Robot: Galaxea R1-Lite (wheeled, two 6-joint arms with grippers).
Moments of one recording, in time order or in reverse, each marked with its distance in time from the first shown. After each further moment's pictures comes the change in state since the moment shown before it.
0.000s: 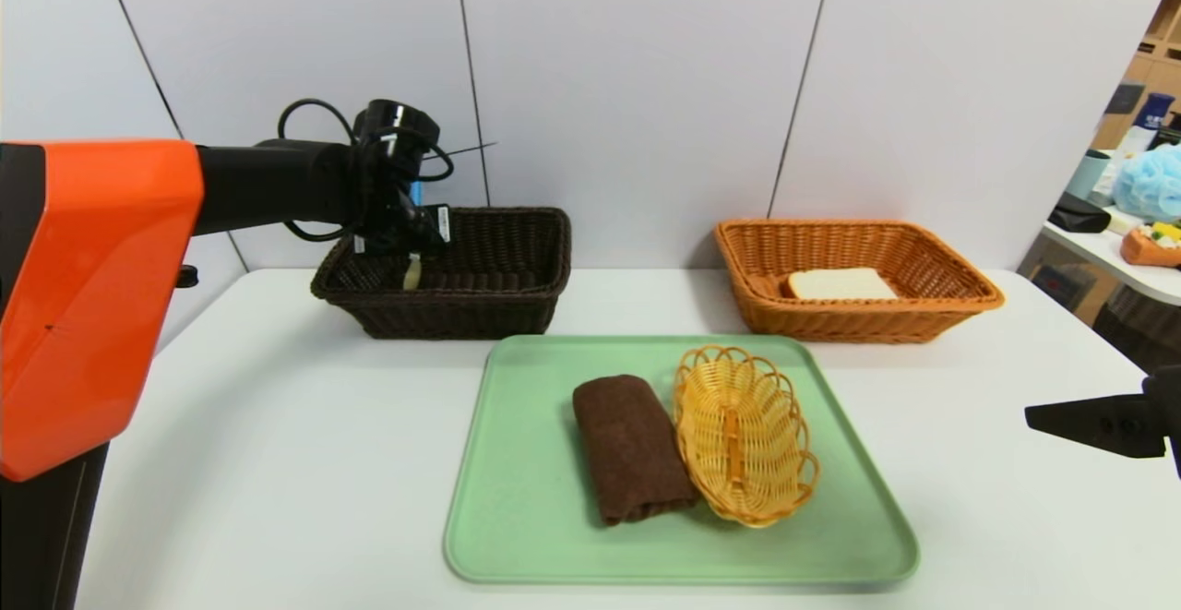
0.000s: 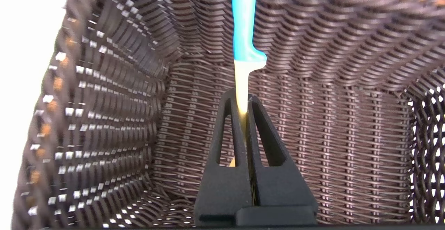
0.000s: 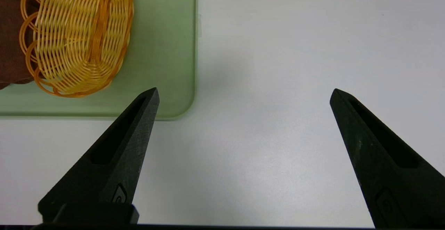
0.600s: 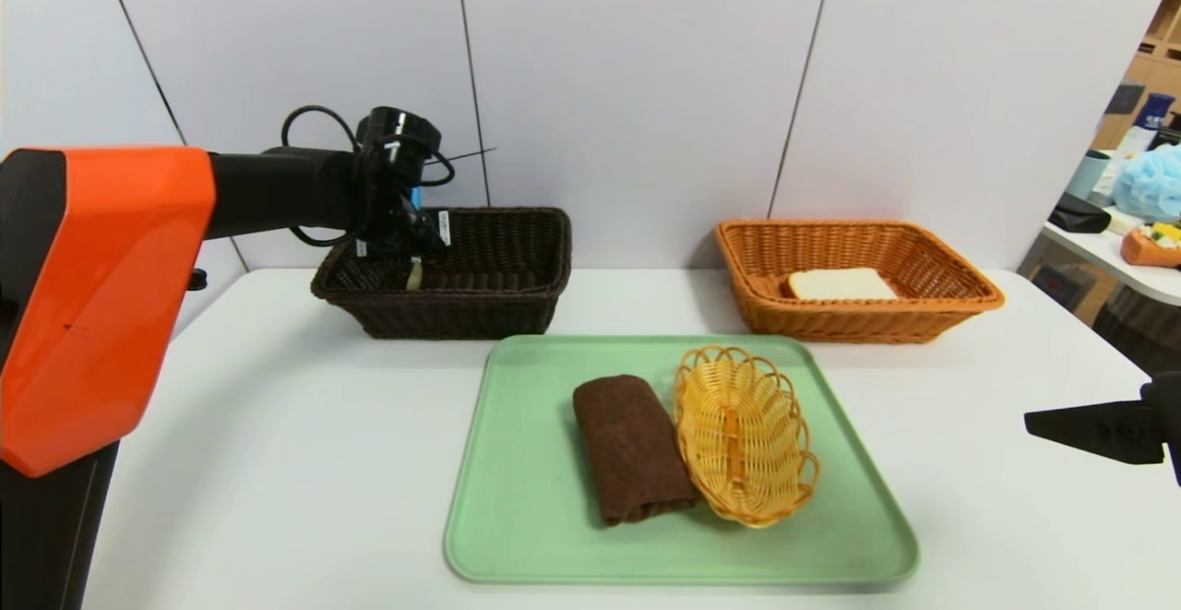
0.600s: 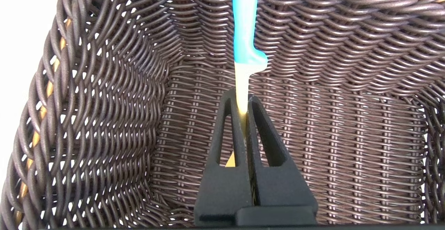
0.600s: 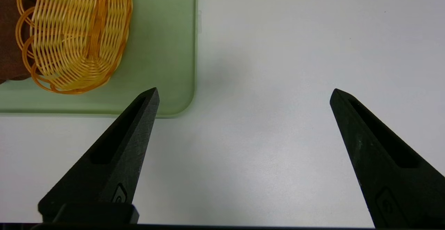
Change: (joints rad) left arm 0.003 0.016 0.000 -0.018 0.002 0.000; right arm 0.000 0.000 0.010 0.000 0.002 -0.001
